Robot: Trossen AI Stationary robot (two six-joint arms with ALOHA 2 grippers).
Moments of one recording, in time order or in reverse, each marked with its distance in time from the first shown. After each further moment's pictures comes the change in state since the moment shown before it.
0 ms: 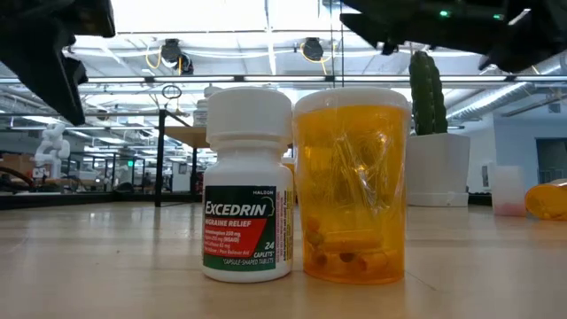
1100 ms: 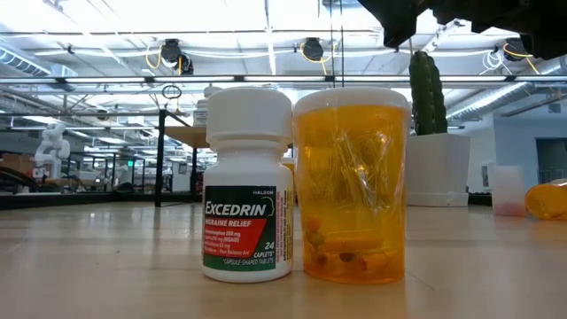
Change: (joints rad) left arm -0.375 0.271 0.383 0.006 -0.160 -0.156; right arm 0.384 0.154 0.050 -0.095 0.000 0.144
